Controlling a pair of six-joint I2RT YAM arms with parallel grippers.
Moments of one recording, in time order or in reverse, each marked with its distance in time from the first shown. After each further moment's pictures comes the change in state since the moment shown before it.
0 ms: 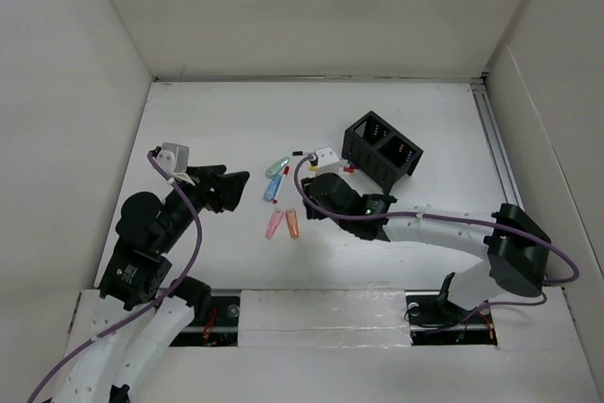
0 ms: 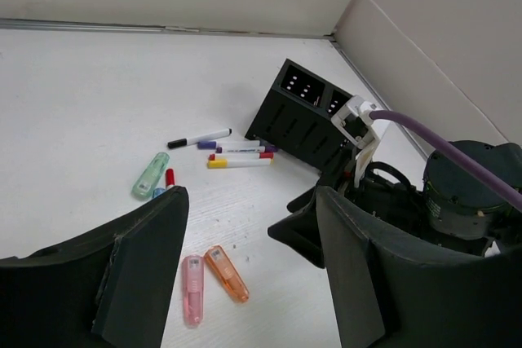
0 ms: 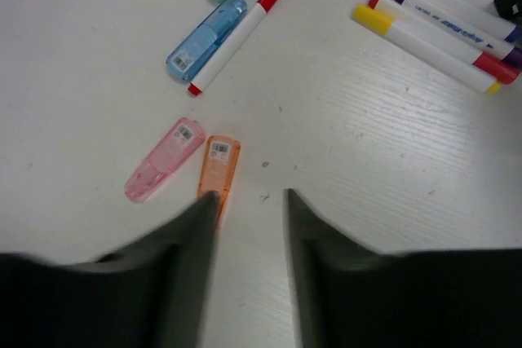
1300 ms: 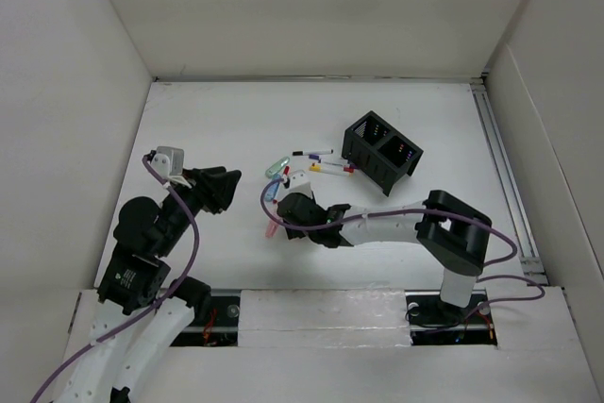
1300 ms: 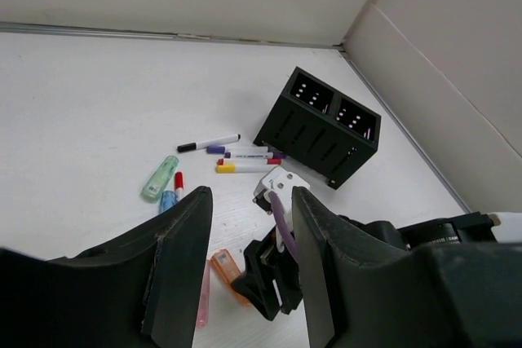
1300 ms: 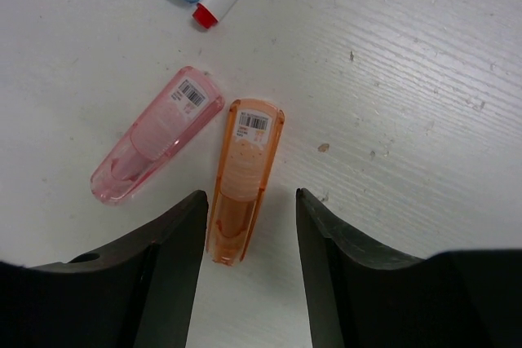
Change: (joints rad) left arm 0.000 -0.028 -0.013 0.001 -0.034 -0.002; right arm 0.075 0.320 0.082 0.021 -0.003 0.060
